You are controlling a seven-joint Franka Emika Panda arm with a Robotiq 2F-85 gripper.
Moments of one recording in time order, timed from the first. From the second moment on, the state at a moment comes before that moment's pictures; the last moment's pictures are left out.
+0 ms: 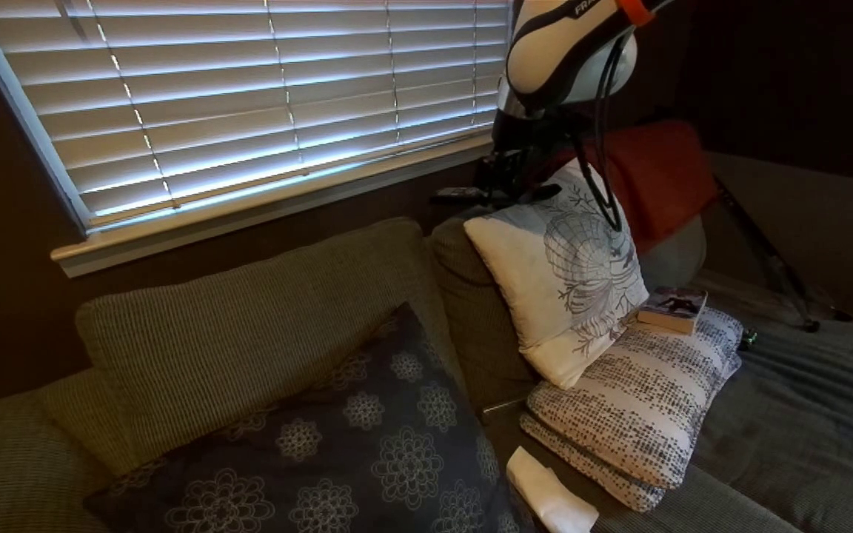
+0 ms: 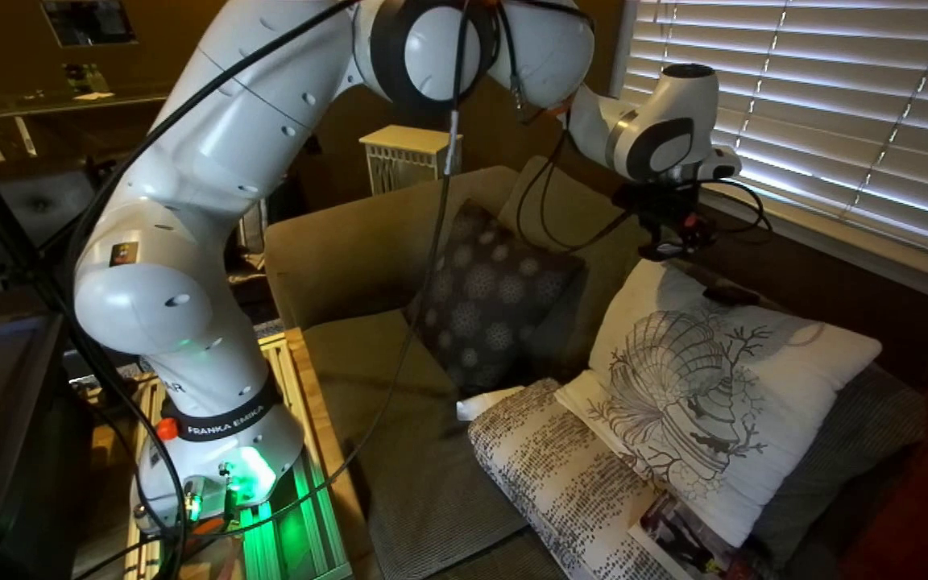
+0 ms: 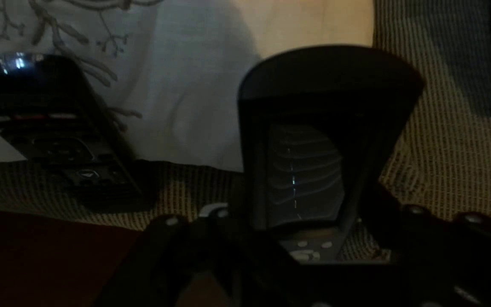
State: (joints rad) arm -0.05 0.74 0.02 -1.42 0.01 2.49 -0.19
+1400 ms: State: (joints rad) arm -0.20 0.28 0.19 -2.23 0.36 2.90 -0.33
